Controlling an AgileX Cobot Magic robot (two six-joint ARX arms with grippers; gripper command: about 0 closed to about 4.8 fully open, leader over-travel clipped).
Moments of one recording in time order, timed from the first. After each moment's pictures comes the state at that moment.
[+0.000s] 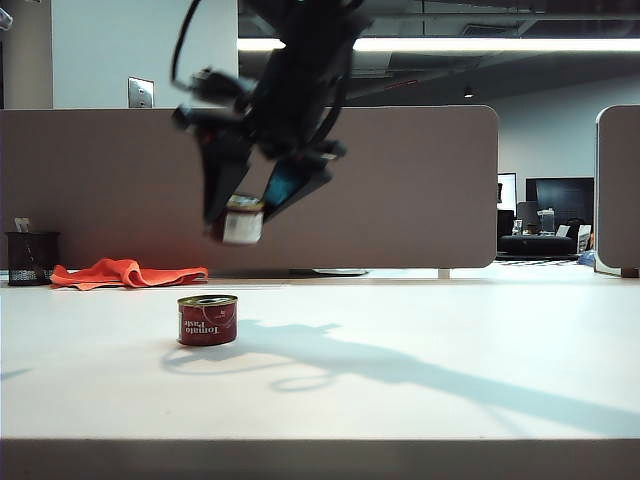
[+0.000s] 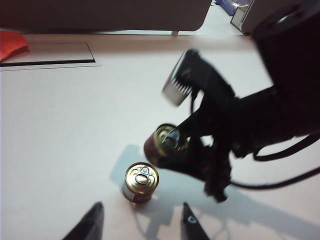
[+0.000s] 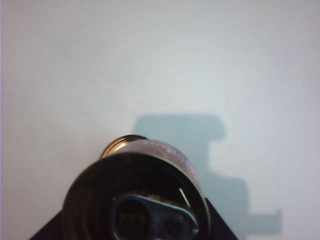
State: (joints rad) left arm -0.11 0.64 0.74 -0.42 0.43 -0.09; right arm 0.75 1.99 1.68 -0.56 0.01 -0.03
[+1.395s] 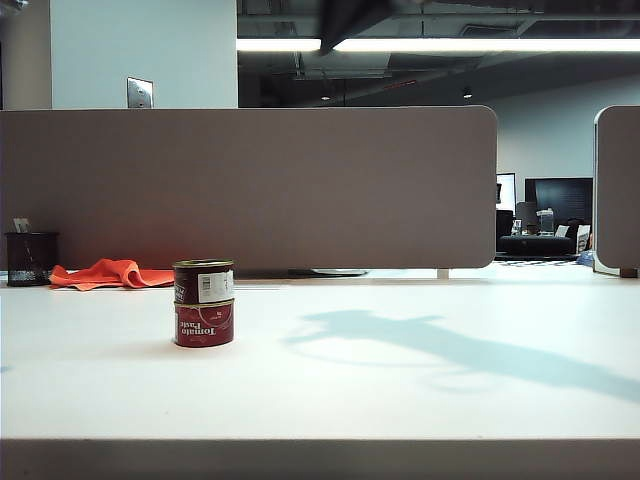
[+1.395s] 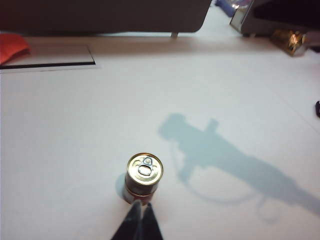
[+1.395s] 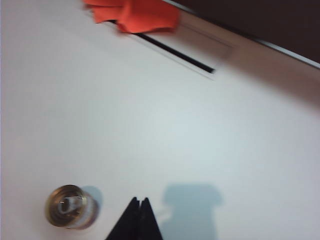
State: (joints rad) left arm -0.11 0.61 0.74 -0.44 0.42 -0.08; right arm 0.57 1.69 1.81 -0.69 0.02 0.00
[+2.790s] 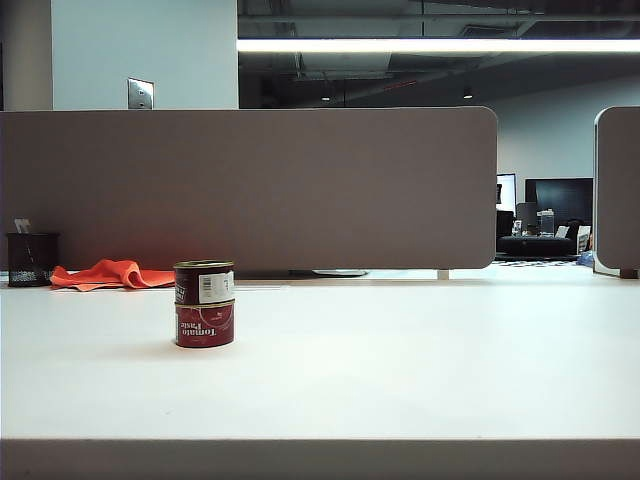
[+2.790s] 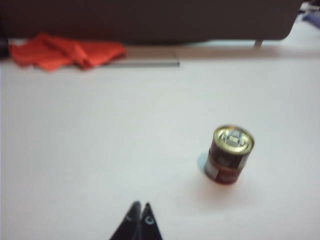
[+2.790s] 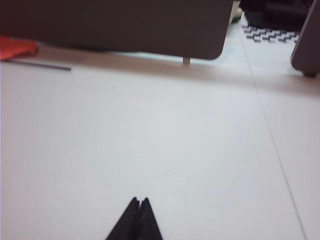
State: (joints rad) left arm -0.16 0.19 0.33 -0.35 0.06 -0.05; right arm 0.45 0.35 0.42 -0.24 0.36 0.00
